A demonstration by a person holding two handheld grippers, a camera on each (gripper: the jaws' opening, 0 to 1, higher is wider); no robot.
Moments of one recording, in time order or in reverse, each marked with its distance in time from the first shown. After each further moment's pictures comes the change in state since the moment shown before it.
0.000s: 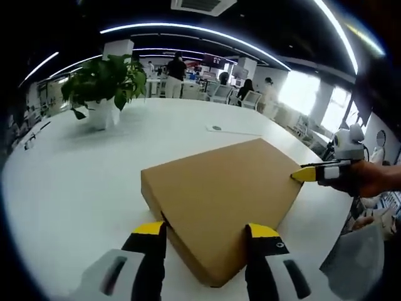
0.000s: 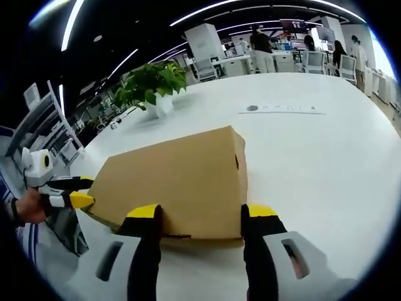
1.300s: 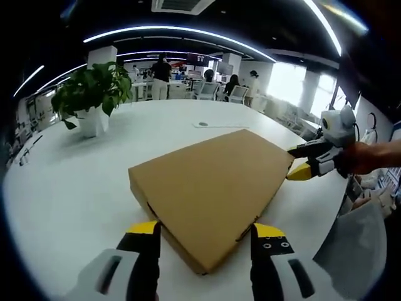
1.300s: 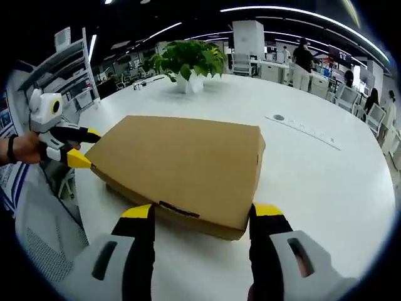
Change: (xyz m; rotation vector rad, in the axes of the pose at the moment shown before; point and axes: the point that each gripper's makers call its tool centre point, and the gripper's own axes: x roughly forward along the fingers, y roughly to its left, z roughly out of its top) left arm -0.010 -0.014 -0.013 0.095 0.015 -0.046; right arm -0.011 0.012 -0.017 -0.345 0.106 0.065
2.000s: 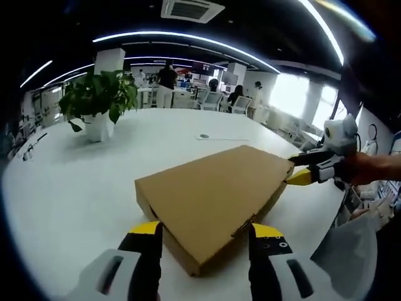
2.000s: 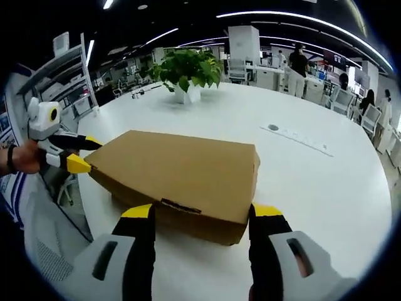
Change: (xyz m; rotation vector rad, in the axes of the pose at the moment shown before) left arm -0.022 -0.010 0.019 -0.019 -0.052 0.003; right arm -0.027 0.005 0.024 0.015 -0.045 -0.024
